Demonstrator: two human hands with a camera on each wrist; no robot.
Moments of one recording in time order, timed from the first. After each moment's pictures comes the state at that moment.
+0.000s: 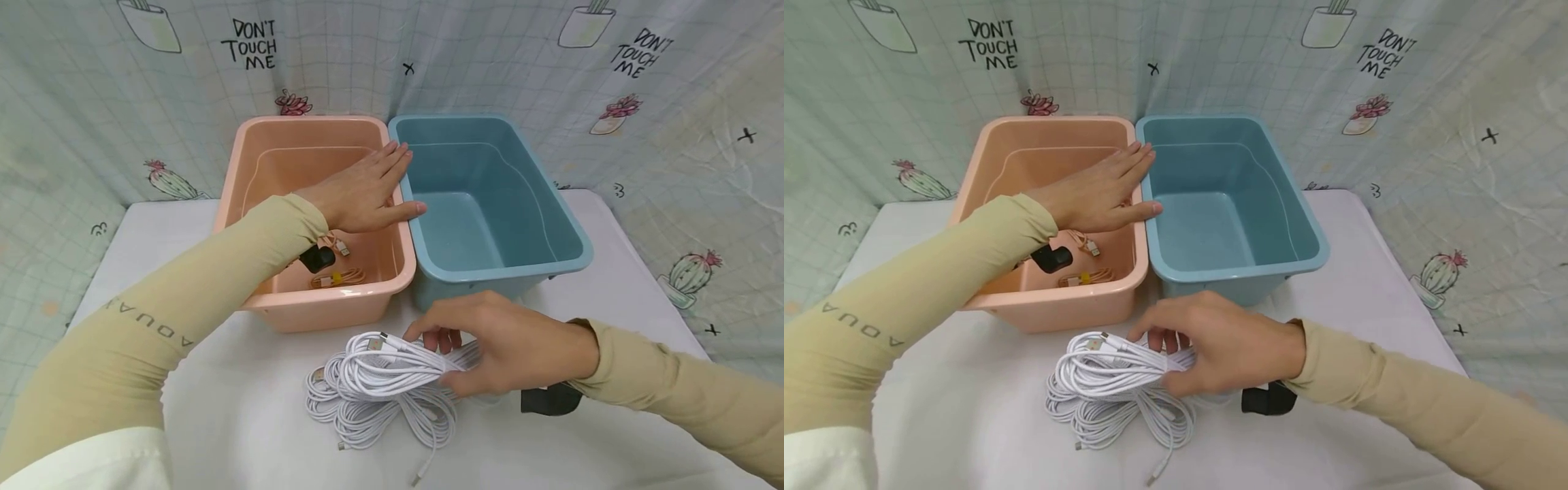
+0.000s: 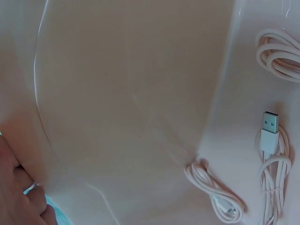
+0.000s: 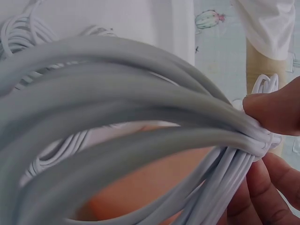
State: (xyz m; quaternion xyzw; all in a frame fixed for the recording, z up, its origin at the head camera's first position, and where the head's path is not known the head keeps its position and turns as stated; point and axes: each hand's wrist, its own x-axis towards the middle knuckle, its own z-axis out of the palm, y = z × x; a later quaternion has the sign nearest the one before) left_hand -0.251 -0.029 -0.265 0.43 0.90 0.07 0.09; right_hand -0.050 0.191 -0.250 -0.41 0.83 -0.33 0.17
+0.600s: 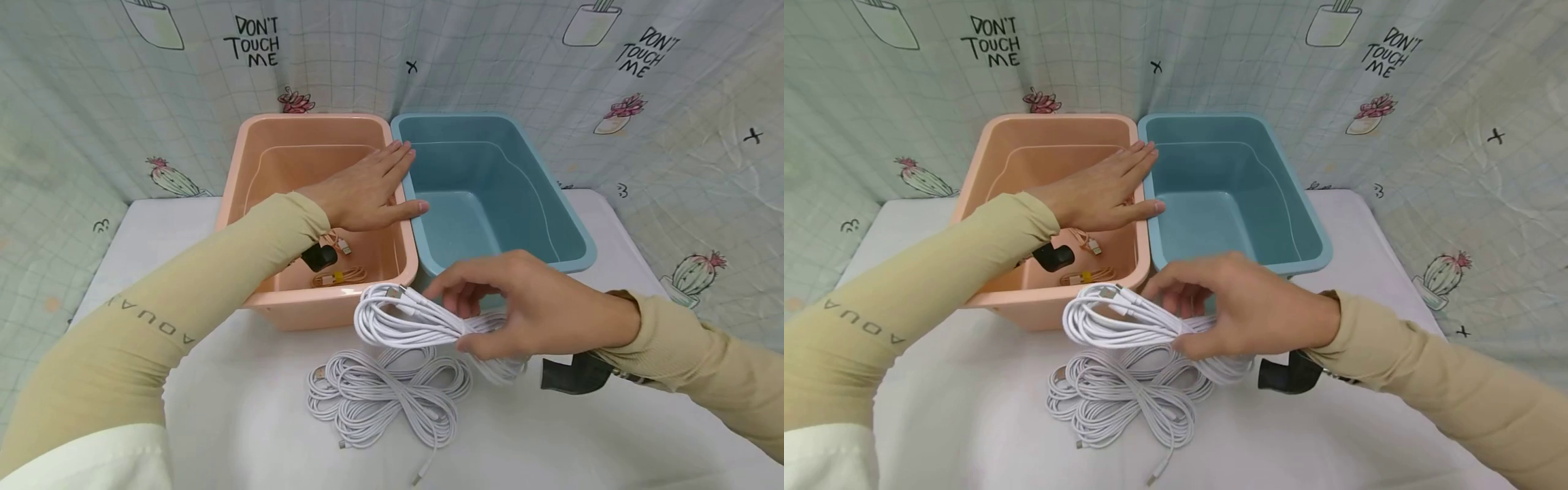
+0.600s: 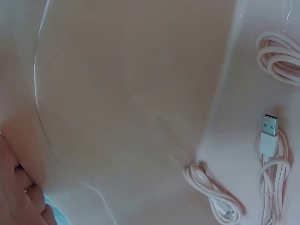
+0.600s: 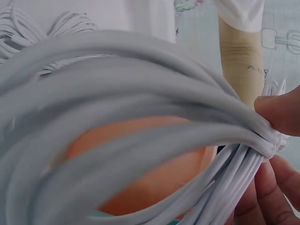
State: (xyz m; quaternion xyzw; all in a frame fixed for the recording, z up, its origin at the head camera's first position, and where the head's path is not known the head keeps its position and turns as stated) left_hand -0.251 -0.028 -0.265 0.42 0.90 0.08 0.10; right_hand -0.066 0.204 -0.217 -0.37 0.84 -0.36 0.15
